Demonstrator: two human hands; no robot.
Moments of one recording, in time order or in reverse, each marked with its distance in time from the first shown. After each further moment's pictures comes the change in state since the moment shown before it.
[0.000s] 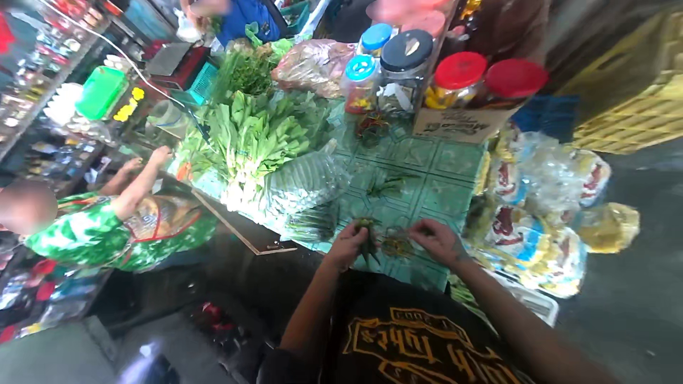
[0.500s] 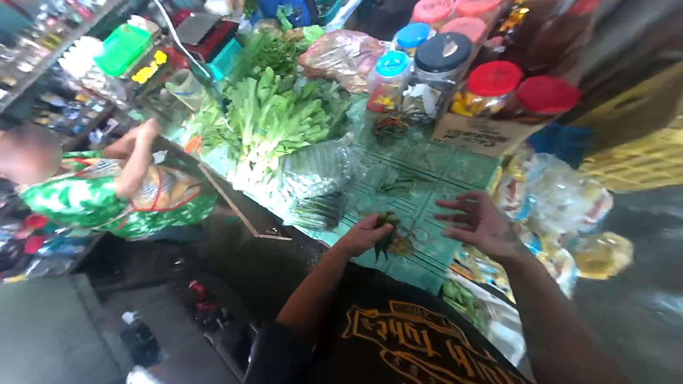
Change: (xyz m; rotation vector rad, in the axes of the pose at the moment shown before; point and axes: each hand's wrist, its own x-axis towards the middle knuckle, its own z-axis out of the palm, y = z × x) left_hand -0.006 0.030 0.035 0.268 -0.155 0.110; right_hand -0.002 -0.068 -0.073 0.267 -0.034 -0.015
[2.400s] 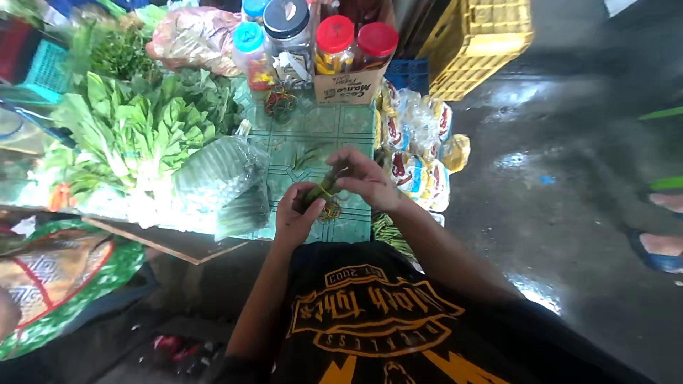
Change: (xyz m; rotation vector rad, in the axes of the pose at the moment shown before) left_hand -0.012 0.027 0.039 0.120 0.132 0.341; right_hand -0.025 -0.041 0.034 0.141 0.005 -0.339
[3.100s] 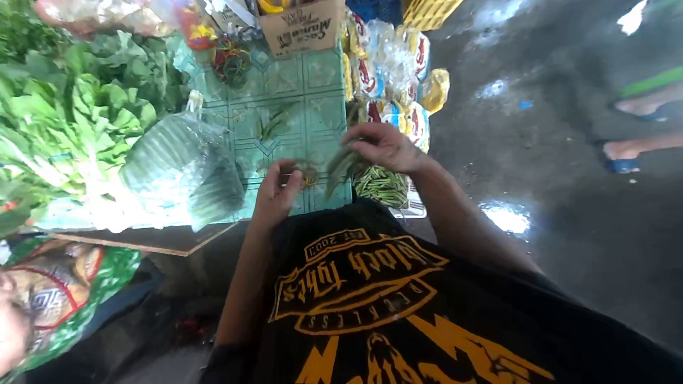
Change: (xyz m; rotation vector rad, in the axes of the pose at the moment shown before) left_hand -0.001 -0.010 0.002 0.396 -0.247 -0.282; right_hand -0.075 0.027 -0.069 -0.139 0.039 0.191
